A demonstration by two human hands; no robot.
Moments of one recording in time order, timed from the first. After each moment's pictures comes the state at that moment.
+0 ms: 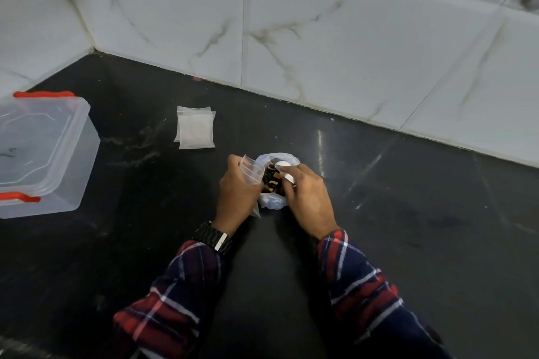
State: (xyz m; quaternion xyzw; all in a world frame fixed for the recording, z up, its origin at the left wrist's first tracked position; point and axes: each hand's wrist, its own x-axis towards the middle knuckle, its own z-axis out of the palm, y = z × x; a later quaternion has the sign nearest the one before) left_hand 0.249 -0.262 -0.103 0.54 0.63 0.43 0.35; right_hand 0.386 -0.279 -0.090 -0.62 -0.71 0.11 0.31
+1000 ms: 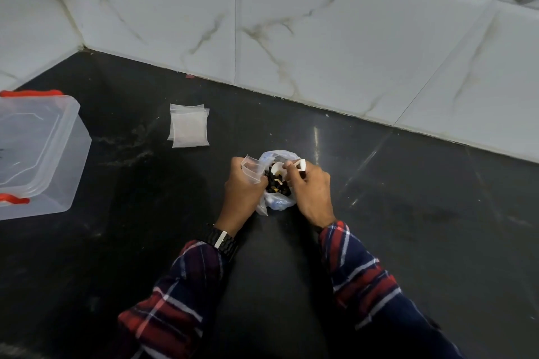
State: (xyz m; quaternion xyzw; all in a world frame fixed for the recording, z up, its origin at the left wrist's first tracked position) left_hand 0.263 -0.263 -0.110 0.48 0.59 0.46 0.45; right_hand 0.395 -0.272 -0.088 -0.66 -0.56 0.27 0.41
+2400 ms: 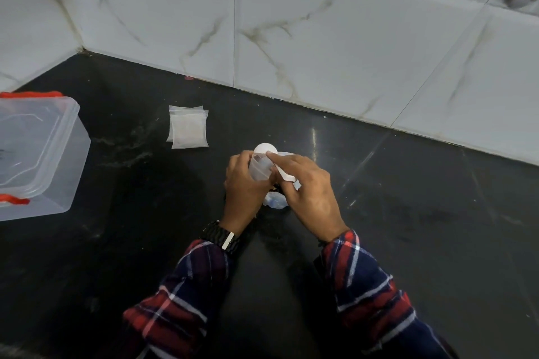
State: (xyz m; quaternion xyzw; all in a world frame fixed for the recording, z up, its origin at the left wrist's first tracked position) left_hand 0.268 -0.267 -0.099 0.55 0.60 0.45 0.36; right_hand 0.393 -0.296 -0.063 -0.49 -0.76 0.08 0.42
